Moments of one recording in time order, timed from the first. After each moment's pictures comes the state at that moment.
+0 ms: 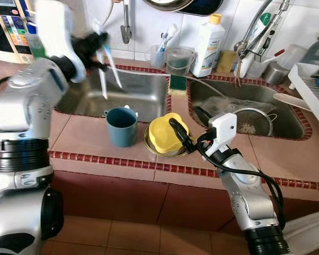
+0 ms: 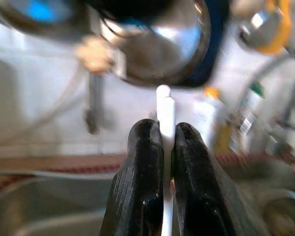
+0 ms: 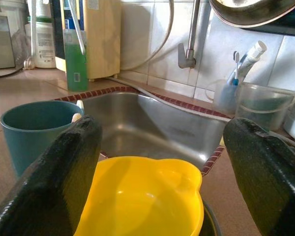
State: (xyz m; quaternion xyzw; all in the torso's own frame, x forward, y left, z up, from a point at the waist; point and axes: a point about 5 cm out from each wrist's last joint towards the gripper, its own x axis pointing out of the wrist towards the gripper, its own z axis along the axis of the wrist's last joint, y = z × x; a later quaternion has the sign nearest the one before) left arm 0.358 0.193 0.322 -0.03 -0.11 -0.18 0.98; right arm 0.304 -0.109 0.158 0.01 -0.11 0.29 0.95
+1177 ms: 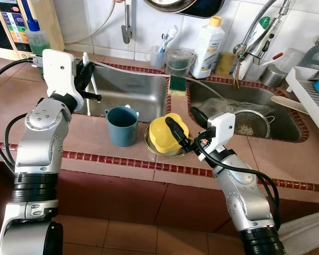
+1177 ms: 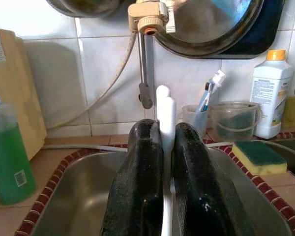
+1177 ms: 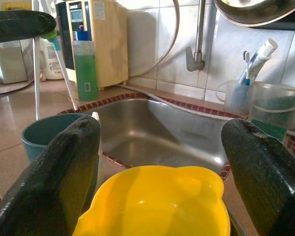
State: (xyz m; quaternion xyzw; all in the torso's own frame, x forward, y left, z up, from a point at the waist) left arm 0.354 0.199 0.248 0.07 -0.11 -0.09 0.99; right arm 0.302 -0.101 0.159 0.06 -0.11 0.30 0.95
